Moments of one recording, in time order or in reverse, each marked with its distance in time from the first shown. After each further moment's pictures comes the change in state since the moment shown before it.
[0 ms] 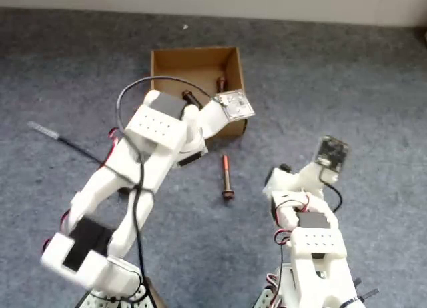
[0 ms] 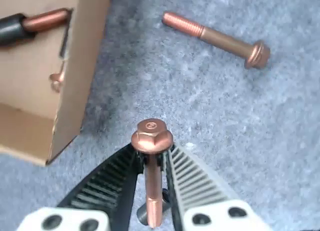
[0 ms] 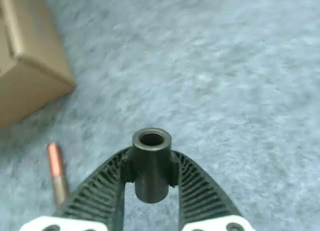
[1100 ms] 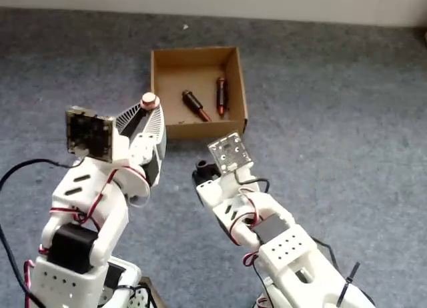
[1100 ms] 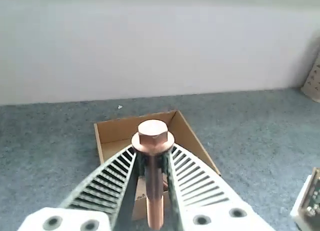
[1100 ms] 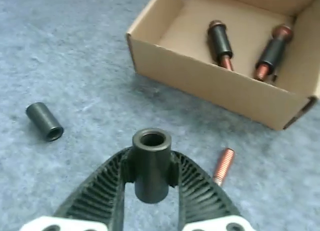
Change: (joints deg) left arm -5.9 -74.9 42.2 -37.9 44.7; right arm -33.1 0.0 -5.0 -7.3 21.7
